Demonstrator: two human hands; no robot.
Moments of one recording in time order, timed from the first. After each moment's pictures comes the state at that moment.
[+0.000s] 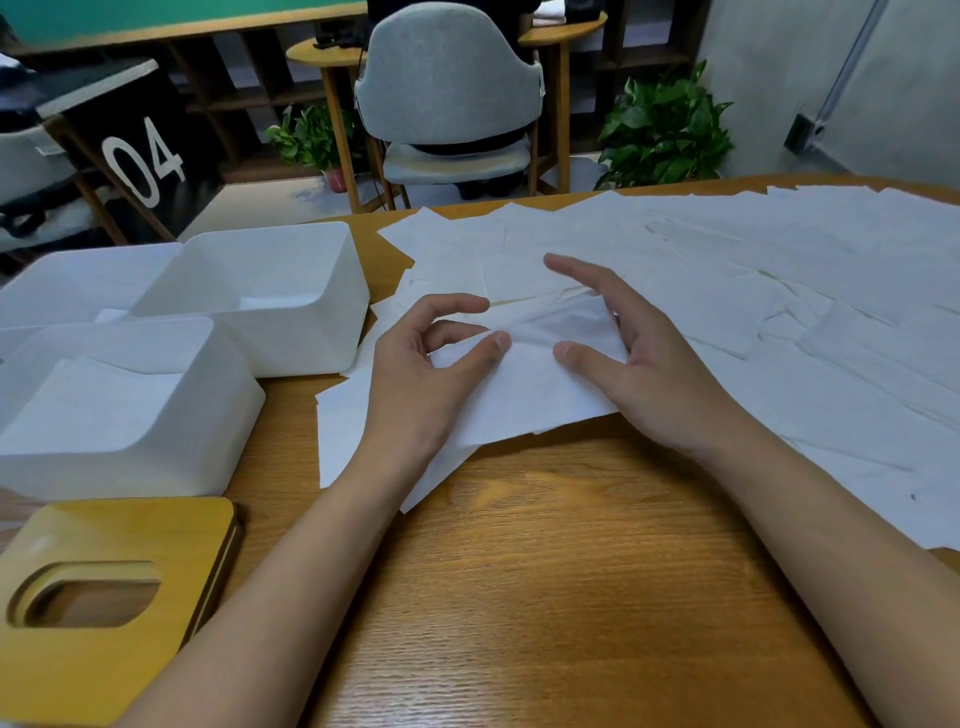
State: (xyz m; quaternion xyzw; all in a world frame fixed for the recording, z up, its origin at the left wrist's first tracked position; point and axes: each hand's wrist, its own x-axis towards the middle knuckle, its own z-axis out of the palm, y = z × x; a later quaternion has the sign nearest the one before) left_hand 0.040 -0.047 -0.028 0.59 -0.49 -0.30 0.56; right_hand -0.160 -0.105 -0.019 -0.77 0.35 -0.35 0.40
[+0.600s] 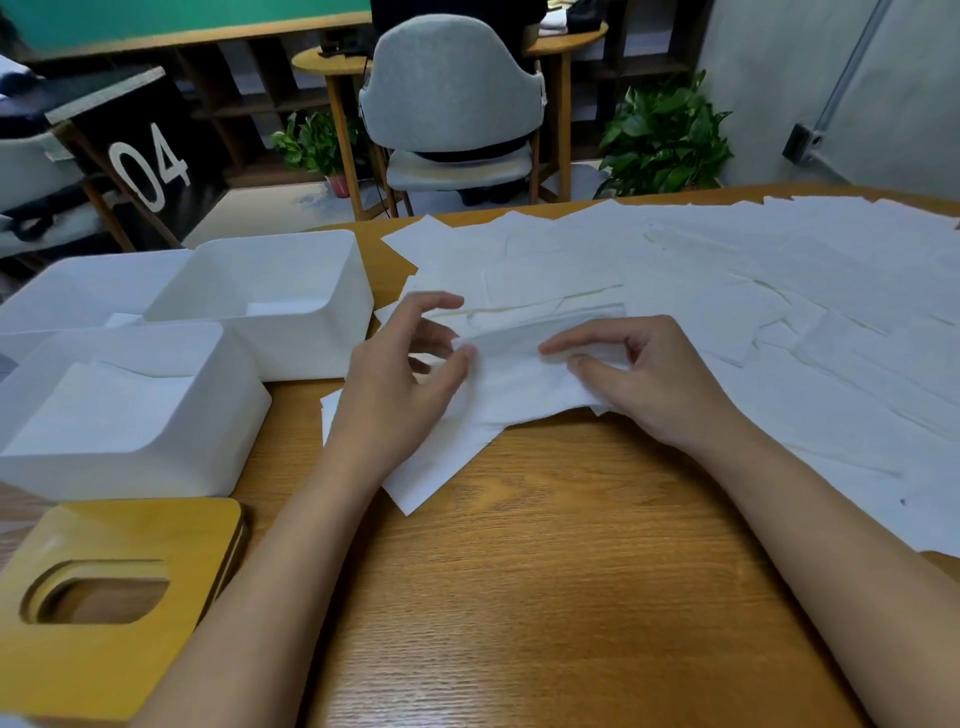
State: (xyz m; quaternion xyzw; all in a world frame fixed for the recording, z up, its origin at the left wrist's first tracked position) left_hand 0.071 -0.044 -0.027 0.63 -0.61 -0.15 0.46; right_hand -0.167 -0.117 -0.030 -0.75 0.38 -0.37 0.41
